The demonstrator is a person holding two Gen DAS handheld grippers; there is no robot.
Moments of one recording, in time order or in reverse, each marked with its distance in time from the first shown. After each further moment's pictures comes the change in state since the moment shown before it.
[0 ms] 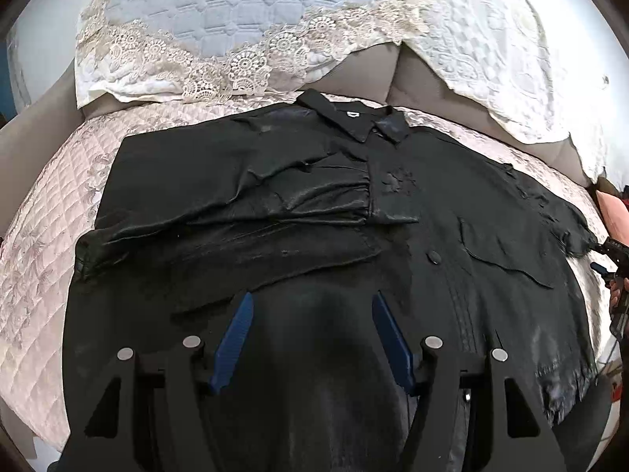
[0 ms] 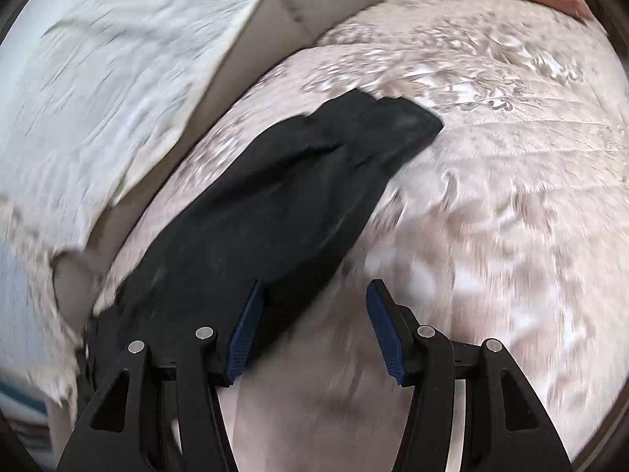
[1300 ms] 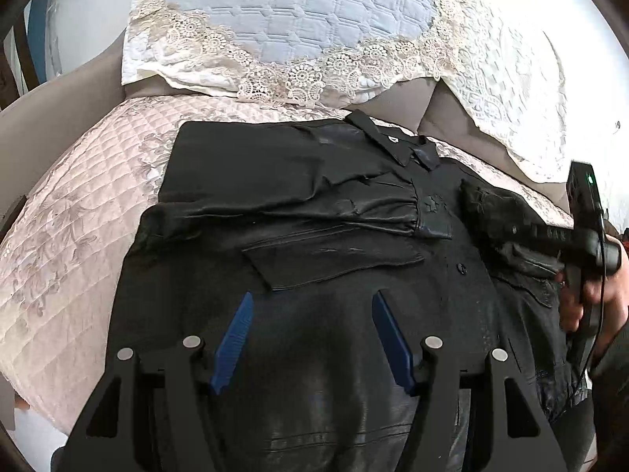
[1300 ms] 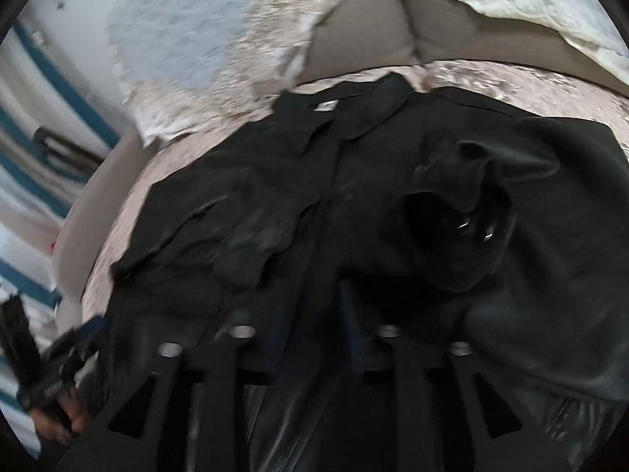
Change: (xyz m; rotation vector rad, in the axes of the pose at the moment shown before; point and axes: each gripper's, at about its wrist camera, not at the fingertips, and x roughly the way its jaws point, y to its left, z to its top) left arm -0.032 0.060 -0.020 -0.120 -0.065 -0.007; right arm 0.024 0.325 -0.269 -0.847 0.405 0.480
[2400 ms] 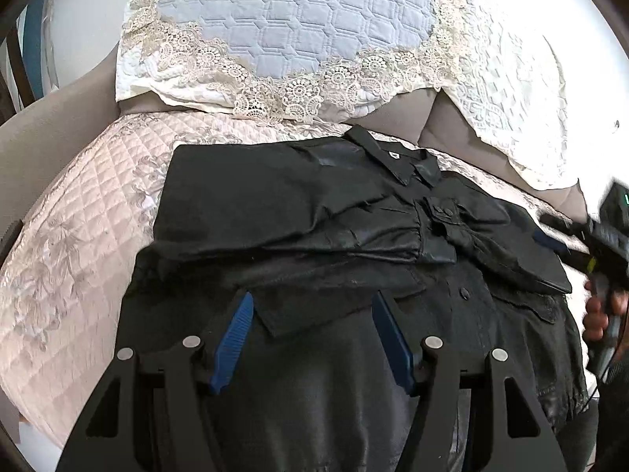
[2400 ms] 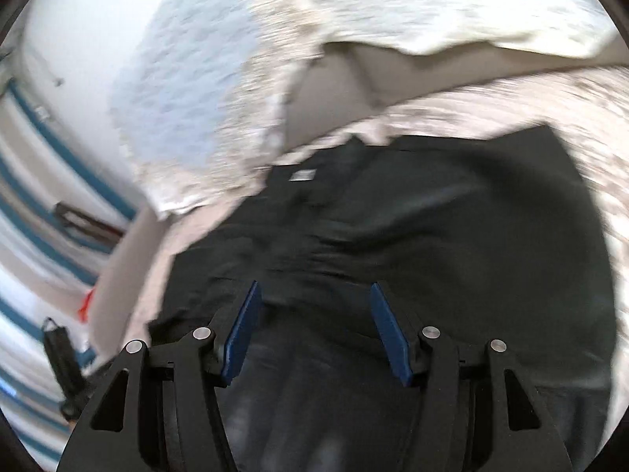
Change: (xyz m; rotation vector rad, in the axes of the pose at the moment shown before) left arm 0.006 -0.001 0.026 0.019 -0.028 0.005; right arm -0.058 -0.059 -0.007 0.196 -0.202 0.009
